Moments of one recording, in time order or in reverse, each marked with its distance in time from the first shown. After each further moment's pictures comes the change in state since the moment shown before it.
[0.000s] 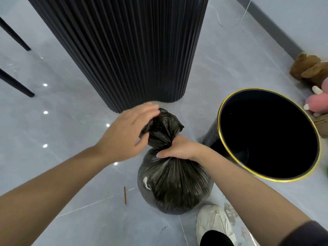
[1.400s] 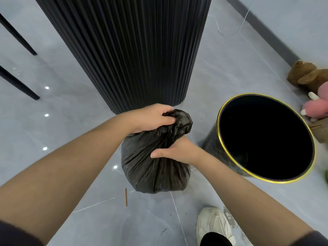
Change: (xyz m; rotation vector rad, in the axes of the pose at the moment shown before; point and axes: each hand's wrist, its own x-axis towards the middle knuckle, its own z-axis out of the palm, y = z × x) left_hand 0.079 0.019 -0.014 -0.737 -0.538 -0.564; right_hand 0.004 0.002 0.012 0.046 0.220 -0.374
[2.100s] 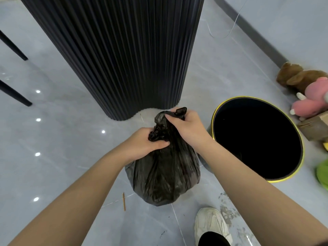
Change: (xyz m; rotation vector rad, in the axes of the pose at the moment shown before) left_hand -0.032 -0.030 0.033 -0.362 0.120 0.038; right_hand 0.001 -0.061 -0.043 0.349 0.383 0.041
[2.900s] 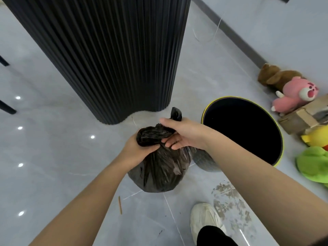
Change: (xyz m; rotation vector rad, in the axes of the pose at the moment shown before) left_hand 0.009 -0.035 0.011 -0.101 0.263 0.093; right_hand -0.006 -0.022 -0.020 -0.117 -0.275 0.550
